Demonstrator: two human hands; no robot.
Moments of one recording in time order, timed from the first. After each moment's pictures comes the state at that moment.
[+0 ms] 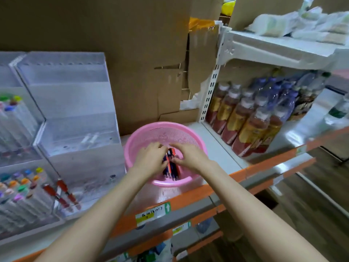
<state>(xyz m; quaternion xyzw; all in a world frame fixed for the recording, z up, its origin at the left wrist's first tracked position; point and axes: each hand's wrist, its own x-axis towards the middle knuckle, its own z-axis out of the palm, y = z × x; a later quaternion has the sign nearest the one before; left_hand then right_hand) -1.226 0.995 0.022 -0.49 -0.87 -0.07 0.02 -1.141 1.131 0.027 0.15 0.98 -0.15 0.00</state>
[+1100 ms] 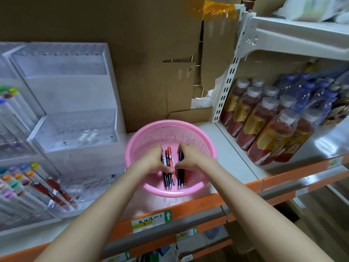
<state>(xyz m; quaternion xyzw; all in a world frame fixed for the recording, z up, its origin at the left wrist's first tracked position) -1.247 1.006 0.009 -0.30 -0.89 -0.22 -0.24 -1.175 1.147 0.008 0.17 0.95 -0.22 0.10</state>
